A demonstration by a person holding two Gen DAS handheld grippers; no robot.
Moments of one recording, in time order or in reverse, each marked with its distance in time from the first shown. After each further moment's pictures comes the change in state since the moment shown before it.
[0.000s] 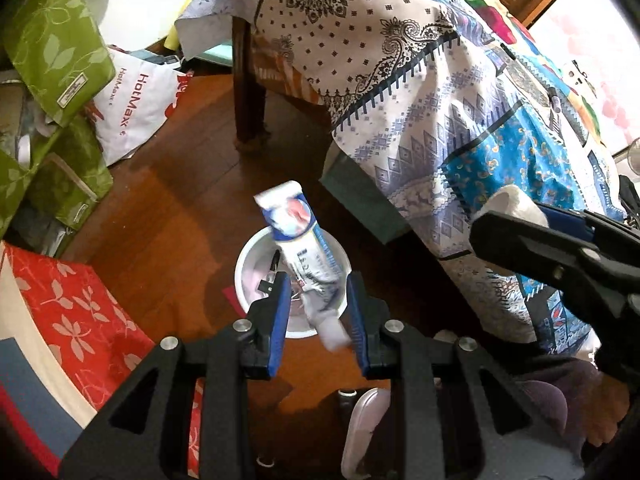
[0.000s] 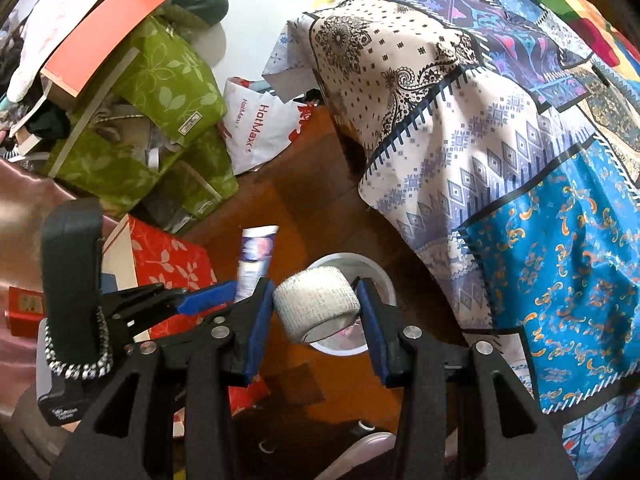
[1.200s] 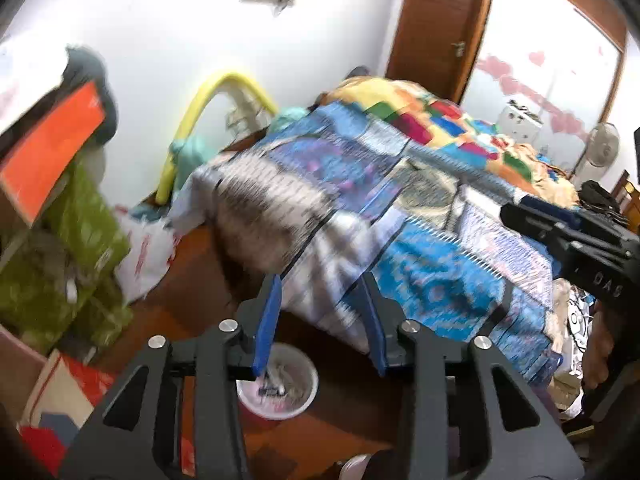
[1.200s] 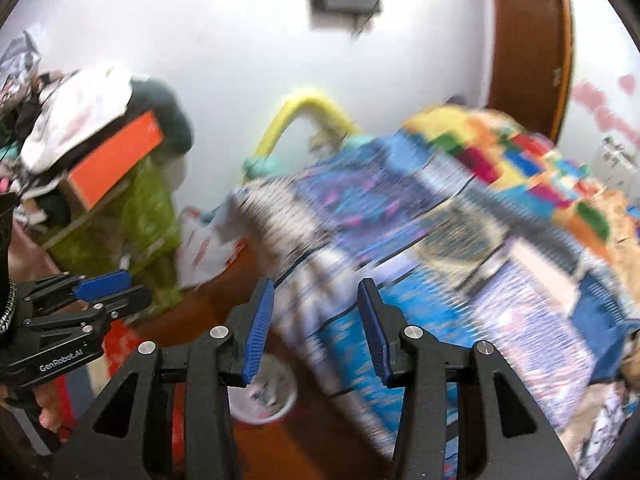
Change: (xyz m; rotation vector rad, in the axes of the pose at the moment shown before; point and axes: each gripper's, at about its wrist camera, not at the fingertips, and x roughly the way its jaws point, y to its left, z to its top) left arm -0.192 -0.116 0.023 0.204 -0.453 -0.012; right arm -0.209 -0.034 -0.014 -0.028 -0.499 -0.281
